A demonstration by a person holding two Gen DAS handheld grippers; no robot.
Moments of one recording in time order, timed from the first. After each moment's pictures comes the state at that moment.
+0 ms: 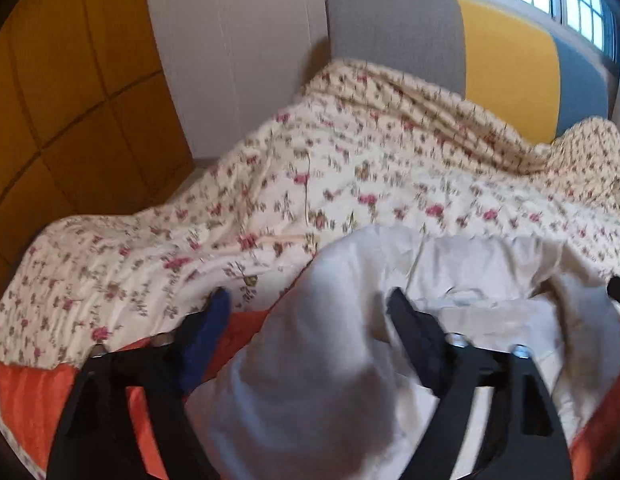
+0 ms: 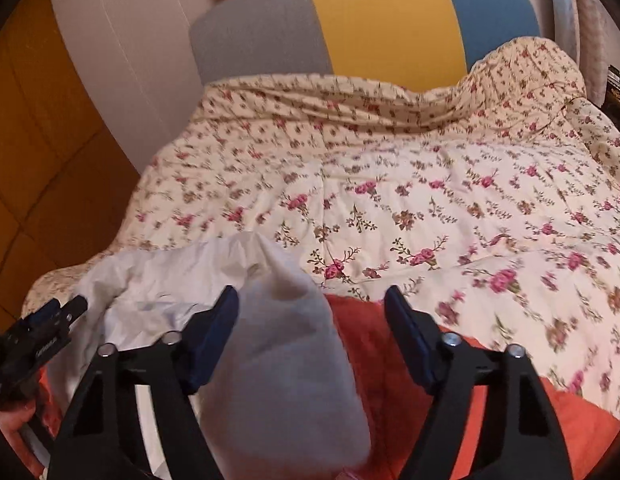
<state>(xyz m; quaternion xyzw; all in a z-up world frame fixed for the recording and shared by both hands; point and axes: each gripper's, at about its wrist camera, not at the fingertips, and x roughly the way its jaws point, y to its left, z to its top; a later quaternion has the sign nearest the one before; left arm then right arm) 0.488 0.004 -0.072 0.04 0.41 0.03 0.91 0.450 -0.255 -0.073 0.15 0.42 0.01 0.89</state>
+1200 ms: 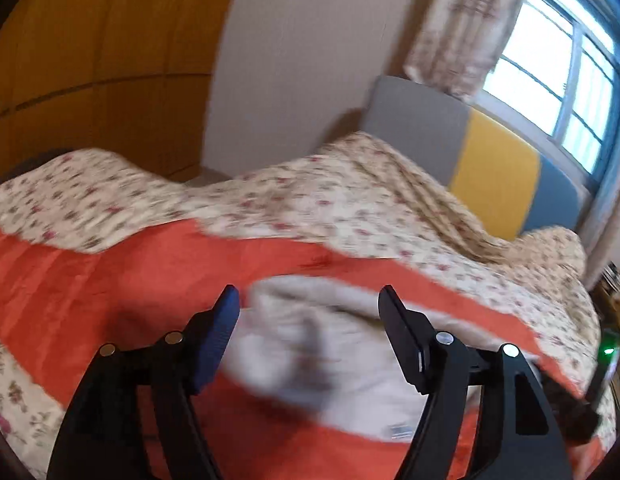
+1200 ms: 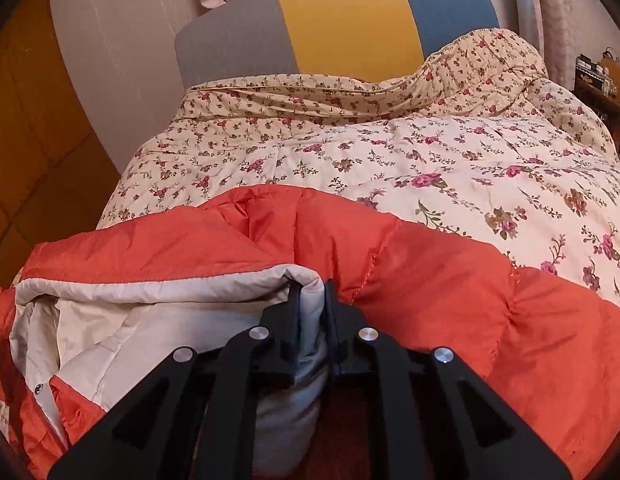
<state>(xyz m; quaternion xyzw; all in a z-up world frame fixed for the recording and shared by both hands) 0.332 0.047 -0.040 -0.13 0.29 0.01 0.95 0.342 -0.281 -0.116 0.16 0.38 -0.02 0.91</state>
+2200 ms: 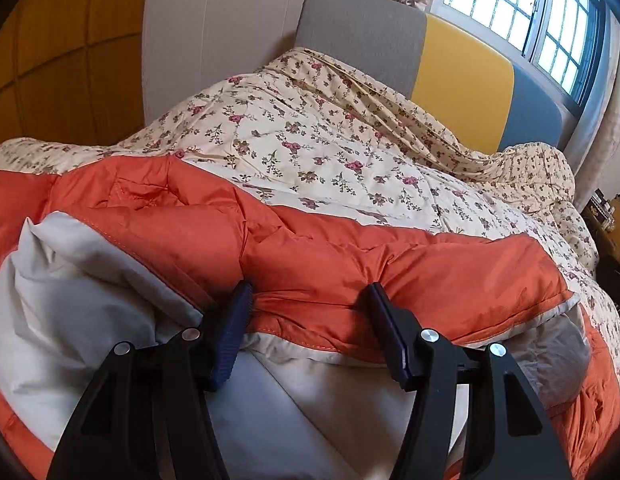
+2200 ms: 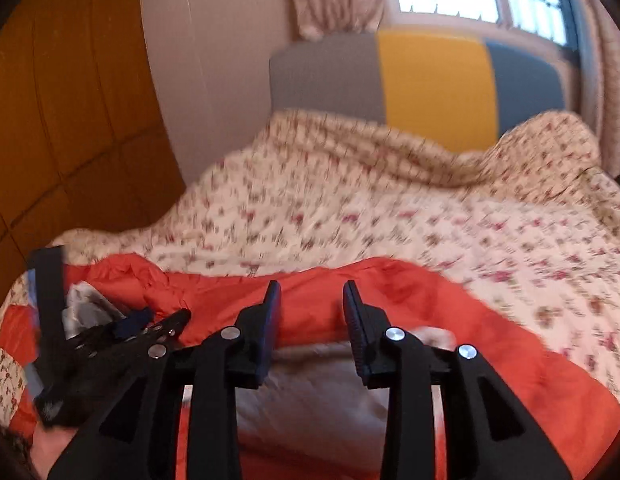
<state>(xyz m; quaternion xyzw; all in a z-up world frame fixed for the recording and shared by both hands) 0.403 -0.027 -0.122 -0.08 0.38 -0.06 0.92 0.350 -0.203 -0.051 0.08 0.34 0.08 0.93</state>
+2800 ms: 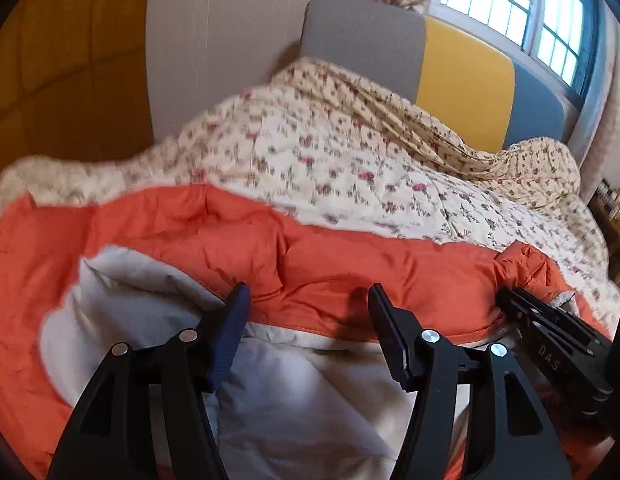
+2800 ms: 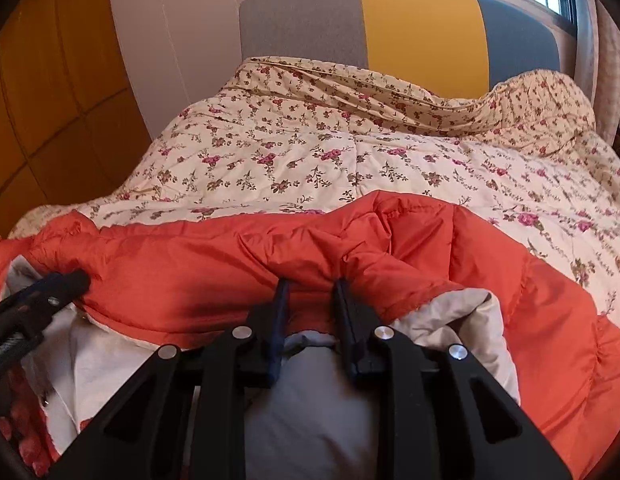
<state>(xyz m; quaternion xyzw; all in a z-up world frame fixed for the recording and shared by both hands) 0.397 -0.006 -0.106 -0.06 0.39 -0.05 0.92 0.378 -0.199 -0.112 0.07 0.39 0.04 0.92</state>
